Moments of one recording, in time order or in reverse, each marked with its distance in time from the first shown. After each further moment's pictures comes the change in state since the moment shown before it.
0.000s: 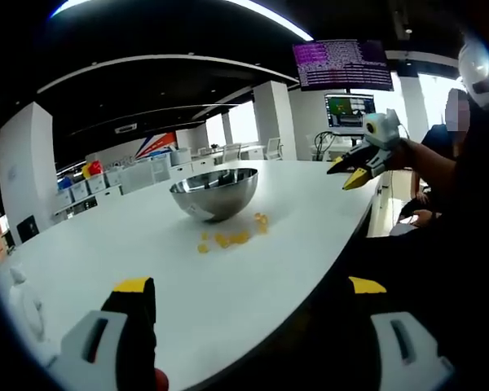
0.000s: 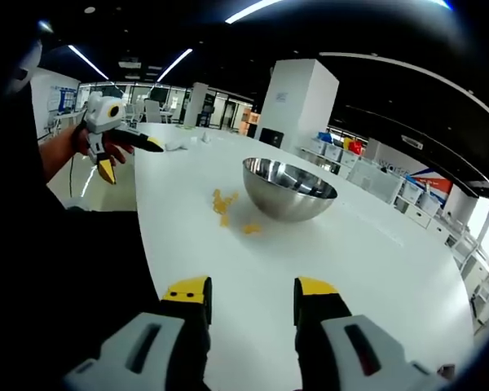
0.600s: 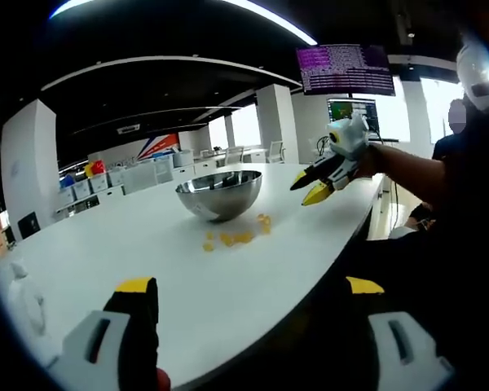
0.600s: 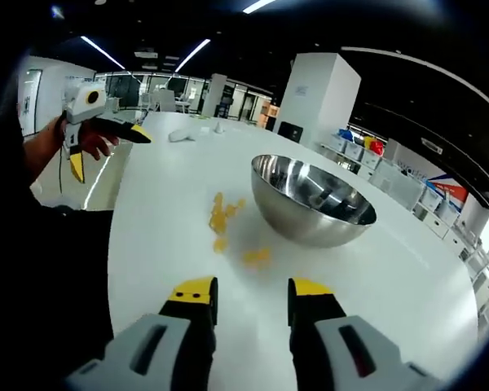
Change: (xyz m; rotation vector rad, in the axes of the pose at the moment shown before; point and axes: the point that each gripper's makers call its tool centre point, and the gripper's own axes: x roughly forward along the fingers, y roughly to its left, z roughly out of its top) left arm -0.013 0.006 0.001 -0.024 -0.028 0.009; right arm 0.099 0.009 0.023 -0.052 0.045 0.110
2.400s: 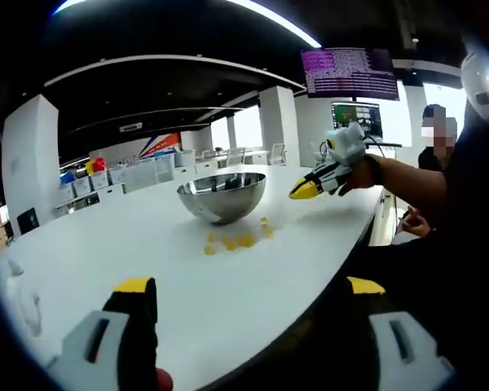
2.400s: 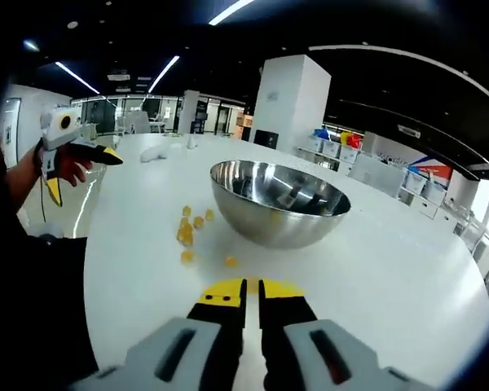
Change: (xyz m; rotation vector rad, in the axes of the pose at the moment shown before) left arm 0.018 0.003 0.005 -0.016 0.003 -0.003; right arm -0.015 -0.046 -0.009 0.131 -0.071 -0.122
